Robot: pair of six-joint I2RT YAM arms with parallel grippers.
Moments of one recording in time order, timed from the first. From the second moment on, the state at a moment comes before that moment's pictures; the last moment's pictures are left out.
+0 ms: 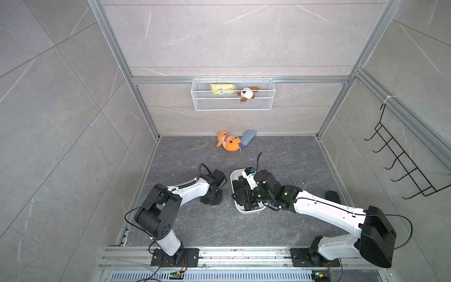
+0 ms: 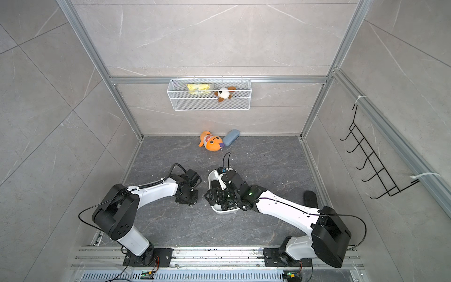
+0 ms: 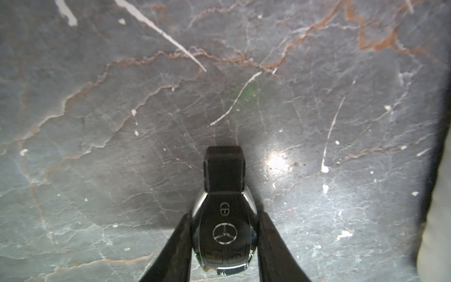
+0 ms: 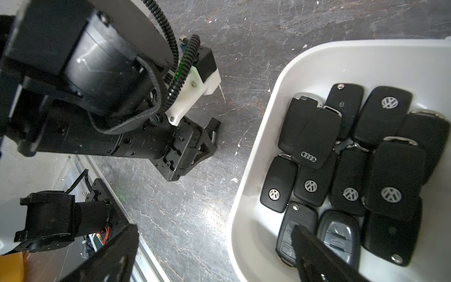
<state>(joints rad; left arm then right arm) -0.61 1.65 0.94 -0.71 -0.04 -0.51 0.87 1.37 0.93 -0.28 -0.16 0.52</state>
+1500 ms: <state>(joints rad) -0.98 2.00 1.57 -0.95 -0.12 -1.00 0.86 0.88 0.67 -0.48 0.08 0.55</state>
